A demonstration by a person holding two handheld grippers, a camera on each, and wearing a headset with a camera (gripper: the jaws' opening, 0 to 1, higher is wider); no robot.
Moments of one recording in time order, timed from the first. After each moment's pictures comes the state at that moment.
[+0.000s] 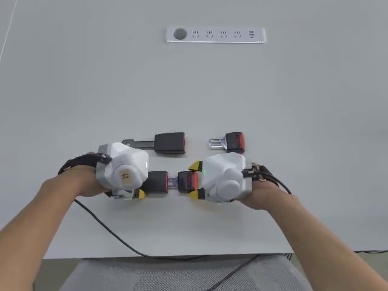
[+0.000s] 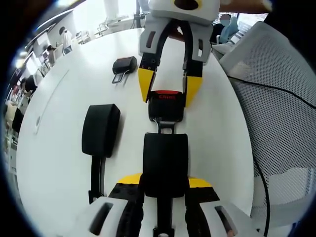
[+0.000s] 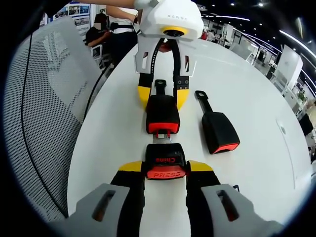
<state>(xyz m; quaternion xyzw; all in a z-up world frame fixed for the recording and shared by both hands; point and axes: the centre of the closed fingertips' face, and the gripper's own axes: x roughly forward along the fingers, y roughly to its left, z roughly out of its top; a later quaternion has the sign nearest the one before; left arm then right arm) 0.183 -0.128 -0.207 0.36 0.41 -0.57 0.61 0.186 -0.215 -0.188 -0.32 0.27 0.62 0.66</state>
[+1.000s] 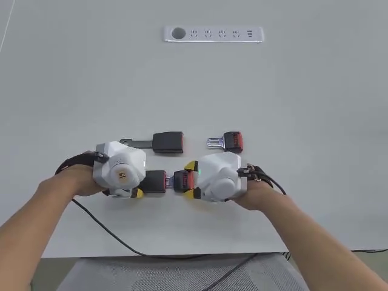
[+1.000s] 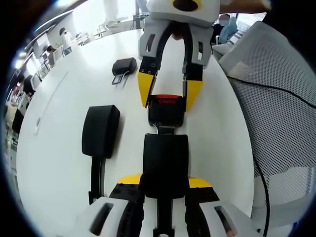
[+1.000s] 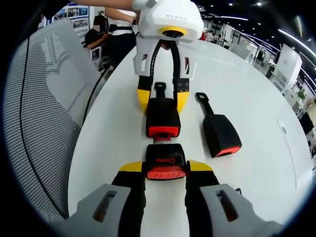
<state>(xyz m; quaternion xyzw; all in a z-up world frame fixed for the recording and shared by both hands) 0.184 -0.127 -0.208 0.36 0.41 -0.58 0.61 0.188 -0.209 -0.191 -0.31 0.27 0.62 0.67</state>
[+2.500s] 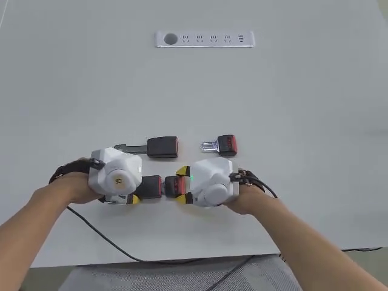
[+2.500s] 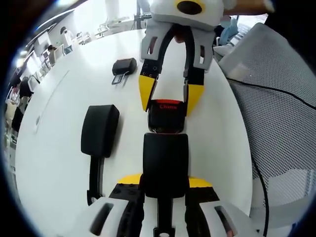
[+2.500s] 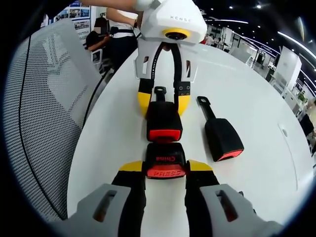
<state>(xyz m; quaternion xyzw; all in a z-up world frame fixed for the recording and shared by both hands) 0.184 -0.125 -0.207 0.35 0.41 -0.58 0.61 0.187 -0.208 -0.187 -0.30 0.26 0.63 0.67</state>
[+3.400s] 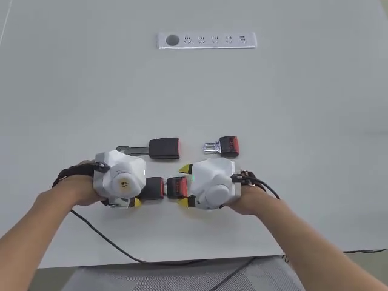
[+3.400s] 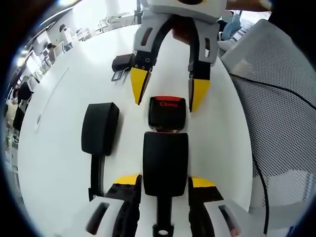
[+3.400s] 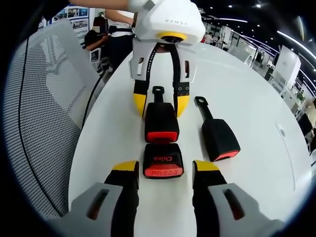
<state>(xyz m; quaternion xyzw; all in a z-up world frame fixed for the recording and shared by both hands) 0.182 -0.125 -0.206 0.37 0.43 -0.56 0.60 0.188 -0.206 -0.184 -0.31 0.26 0.62 0.67</state>
